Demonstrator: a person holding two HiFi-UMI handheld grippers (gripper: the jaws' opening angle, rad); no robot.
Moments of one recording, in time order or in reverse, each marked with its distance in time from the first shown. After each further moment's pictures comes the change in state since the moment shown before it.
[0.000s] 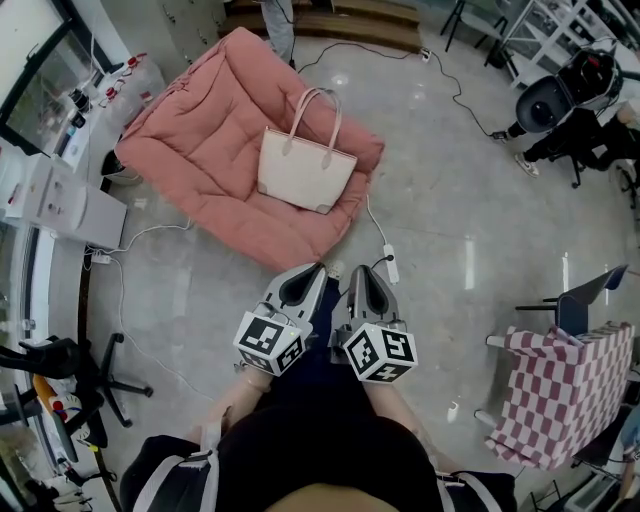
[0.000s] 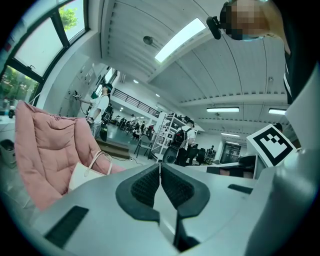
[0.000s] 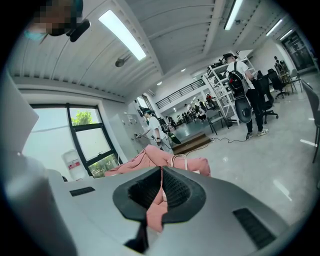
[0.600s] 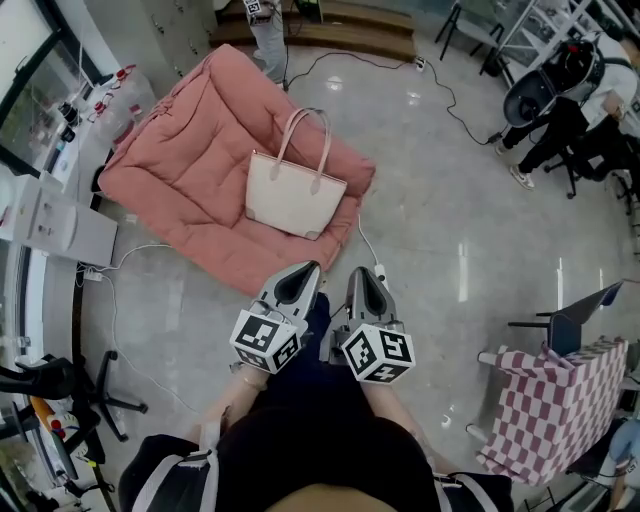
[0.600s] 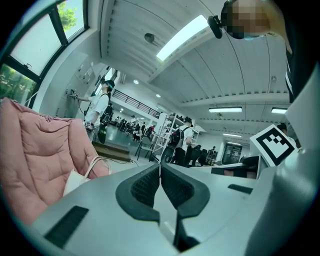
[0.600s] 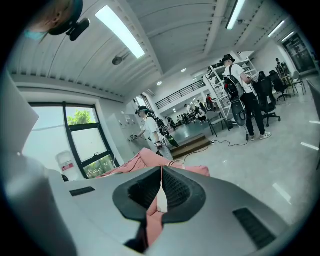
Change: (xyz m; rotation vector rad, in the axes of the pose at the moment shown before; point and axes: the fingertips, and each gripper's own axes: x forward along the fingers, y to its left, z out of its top) left arm 0.092 0.045 0.034 0.008 -0.011 0.003; right arm 0.084 -0.036 0.050 -0.011 -0.008 -0.010
